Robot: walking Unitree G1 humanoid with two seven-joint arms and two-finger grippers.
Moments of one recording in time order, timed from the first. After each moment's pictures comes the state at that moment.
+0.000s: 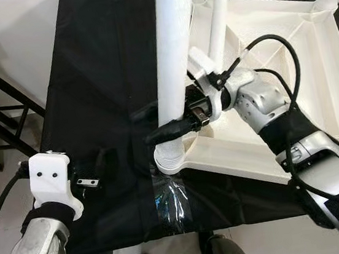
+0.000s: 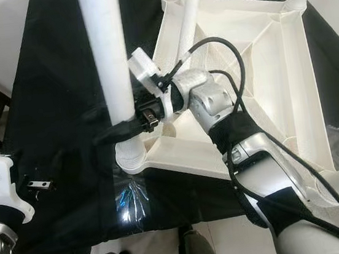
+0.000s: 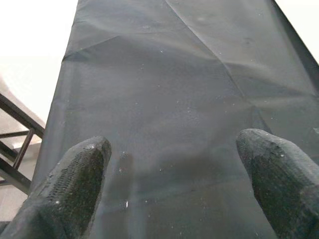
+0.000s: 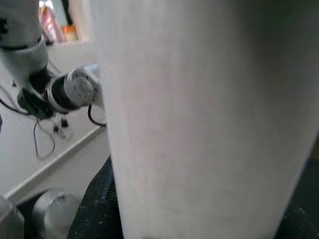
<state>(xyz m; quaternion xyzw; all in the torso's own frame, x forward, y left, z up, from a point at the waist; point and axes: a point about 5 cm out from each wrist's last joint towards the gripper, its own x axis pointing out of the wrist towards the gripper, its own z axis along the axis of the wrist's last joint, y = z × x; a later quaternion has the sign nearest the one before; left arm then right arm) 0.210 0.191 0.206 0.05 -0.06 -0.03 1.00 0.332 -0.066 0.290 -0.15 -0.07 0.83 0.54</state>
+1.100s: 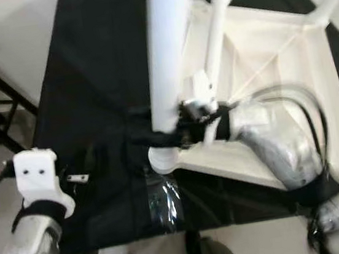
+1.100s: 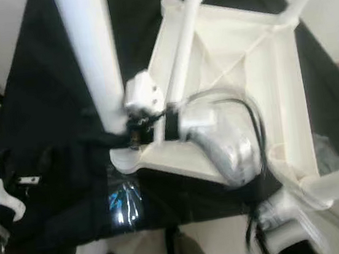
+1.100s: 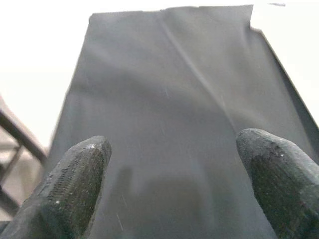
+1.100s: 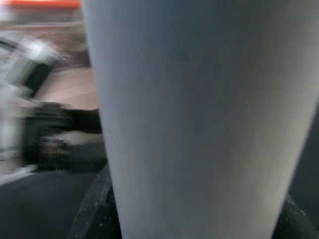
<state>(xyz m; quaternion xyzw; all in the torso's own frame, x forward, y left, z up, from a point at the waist) 0.220 0.208 0.228 0.02 -0.10 -0.02 0.99 0.256 -0.044 0.237 -0.06 -0.12 0.45 0.88</state>
